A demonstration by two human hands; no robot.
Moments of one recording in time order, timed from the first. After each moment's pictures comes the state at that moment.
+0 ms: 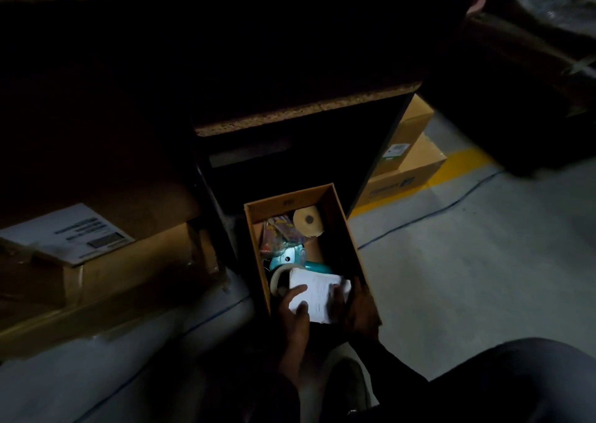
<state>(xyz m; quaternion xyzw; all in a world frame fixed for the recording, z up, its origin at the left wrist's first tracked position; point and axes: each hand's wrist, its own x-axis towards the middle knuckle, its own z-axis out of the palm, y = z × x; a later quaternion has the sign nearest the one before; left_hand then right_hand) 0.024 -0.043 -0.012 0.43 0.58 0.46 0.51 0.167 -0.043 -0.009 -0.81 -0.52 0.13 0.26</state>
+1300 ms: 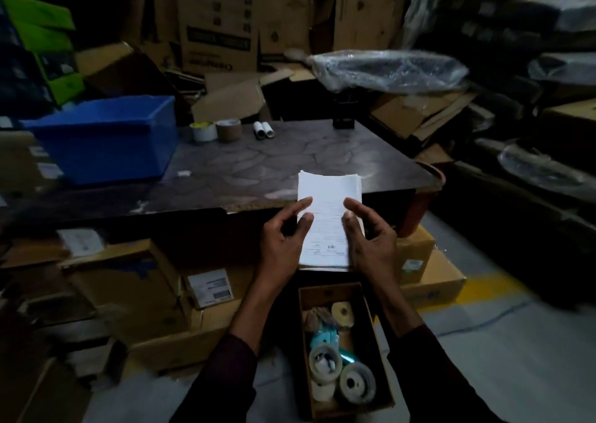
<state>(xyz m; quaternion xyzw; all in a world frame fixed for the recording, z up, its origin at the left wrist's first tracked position) -0.056 -0.072 0.476 0.55 0.41 0.65 0.32 0.090 -0.064 0.465 -0.39 -0.50 0.36 0.68</state>
